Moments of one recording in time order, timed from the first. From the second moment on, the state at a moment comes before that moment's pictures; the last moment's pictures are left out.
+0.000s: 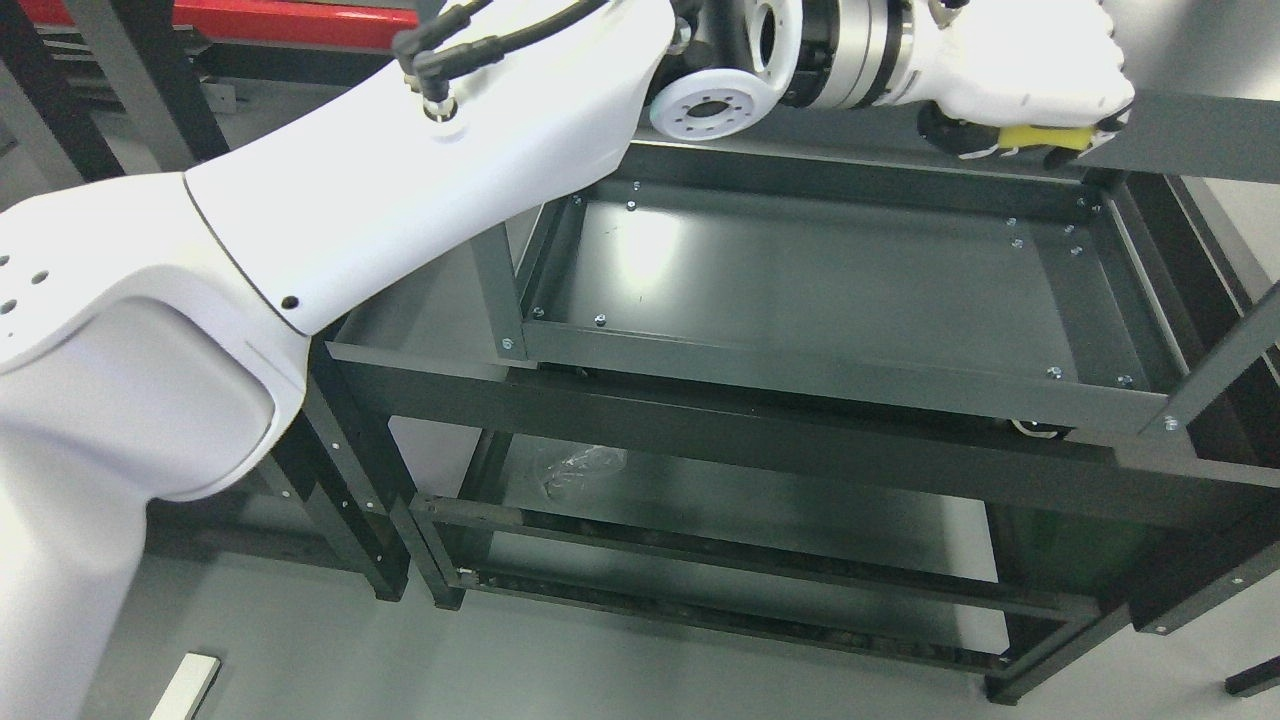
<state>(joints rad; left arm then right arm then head) -1.82 0.01 -1.35 -0.95 -0.47 -0.48 -0.11 -0.08 0.00 -0.21 0.00 -0.12 0.00 -0.07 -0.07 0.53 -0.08</state>
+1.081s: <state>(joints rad) -1.64 0.30 -1.05 -1.08 -0.56 -0.78 -0.19 -0.08 0.00 -0.21 0.00 -0.12 0.00 -0.08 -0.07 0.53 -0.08</state>
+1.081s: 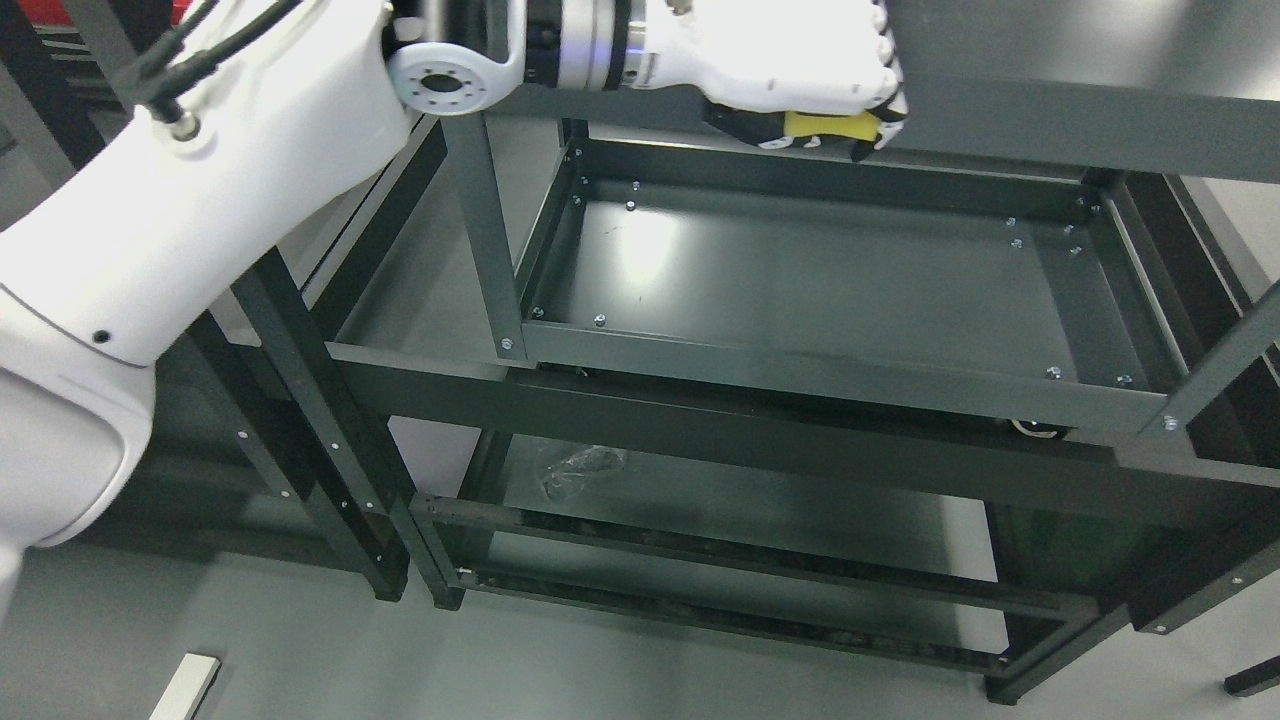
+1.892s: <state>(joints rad) -1.39 0.45 -0.72 -1.19 -0.31 -0.79 -0.23 -0.08 0.00 -0.21 0.00 -0.12 0.00 -0.07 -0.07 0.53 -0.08</state>
